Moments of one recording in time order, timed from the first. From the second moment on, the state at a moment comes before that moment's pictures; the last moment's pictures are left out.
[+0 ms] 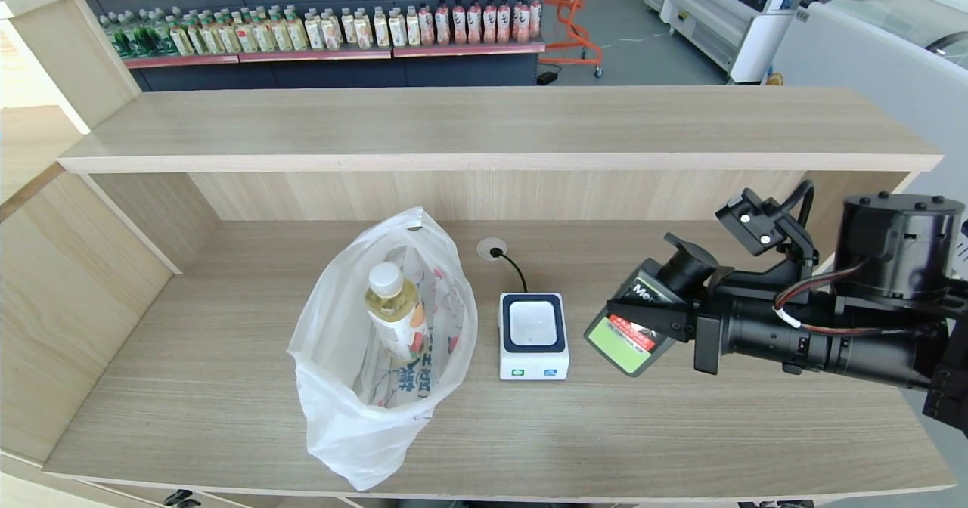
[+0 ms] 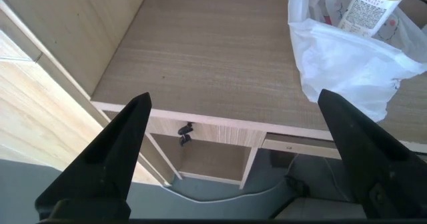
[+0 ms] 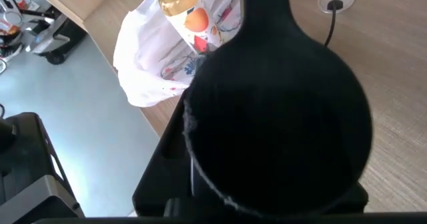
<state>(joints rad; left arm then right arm) 0.00 0.00 0.00 0.05 0.13 -0.01 0.42 1.57 -0.65 -0.68 0.51 -0.04</state>
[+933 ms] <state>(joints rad) 0.00 0.00 0.00 0.05 0.13 -0.01 0.44 1.86 -0.93 -0.77 0.38 -0.05</state>
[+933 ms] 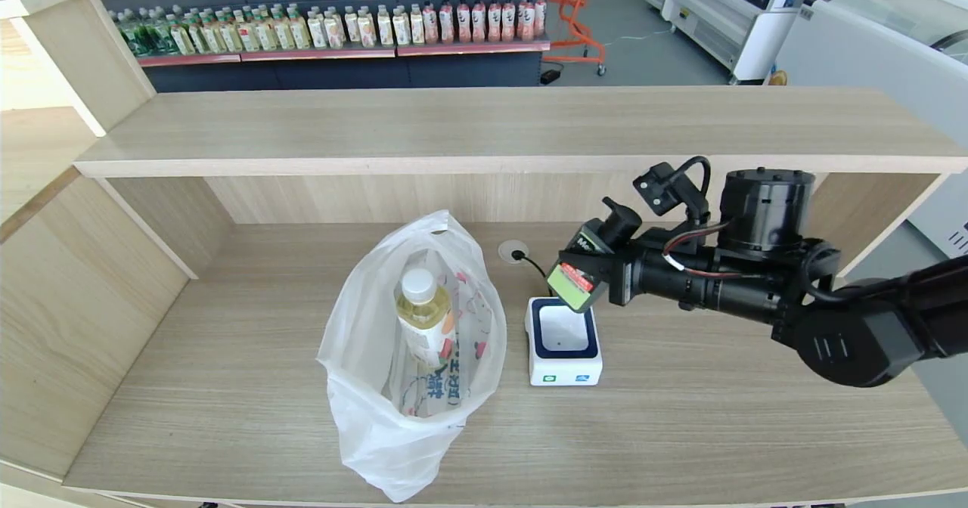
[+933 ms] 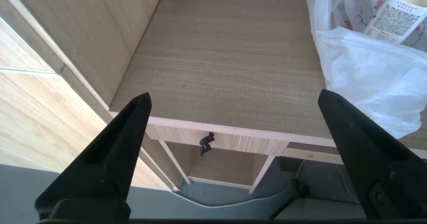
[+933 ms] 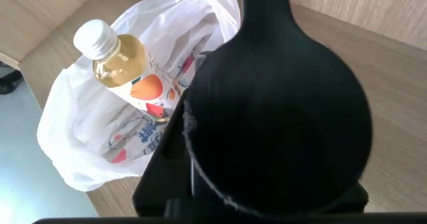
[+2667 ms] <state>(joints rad) 0.00 0.00 0.00 0.05 0.13 -0.01 0.61 2.57 -1.63 -0.89 0.46 -0.06</state>
